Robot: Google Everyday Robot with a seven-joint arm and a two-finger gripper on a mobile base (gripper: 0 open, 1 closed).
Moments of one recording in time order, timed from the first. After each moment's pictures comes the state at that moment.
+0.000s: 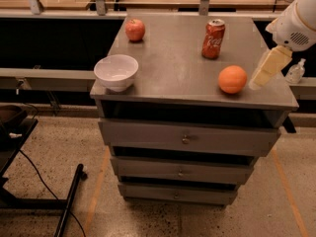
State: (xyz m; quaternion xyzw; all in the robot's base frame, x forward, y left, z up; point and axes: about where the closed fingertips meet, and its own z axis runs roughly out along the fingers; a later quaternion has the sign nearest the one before) arm 0.595 -0.264 0.941 -0.53 0.81 -0.04 0.25
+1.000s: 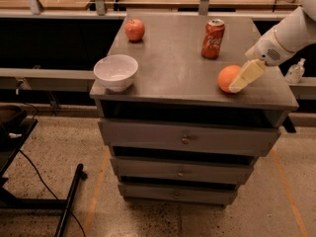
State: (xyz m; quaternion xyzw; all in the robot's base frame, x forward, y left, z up) arm 0.657 -0.257 0.864 -0.48 0.83 0.07 0.26
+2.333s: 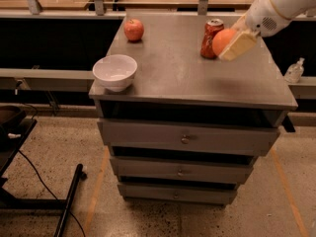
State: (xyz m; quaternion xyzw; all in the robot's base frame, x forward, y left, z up) arm 0.661 -0.208 0.947 -0.55 0.77 0.05 0.31
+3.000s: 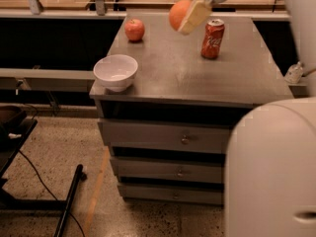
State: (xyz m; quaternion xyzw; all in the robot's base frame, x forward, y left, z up) arm 0.708 -0.084 1.000 -0.65 0.69 0.05 0.32
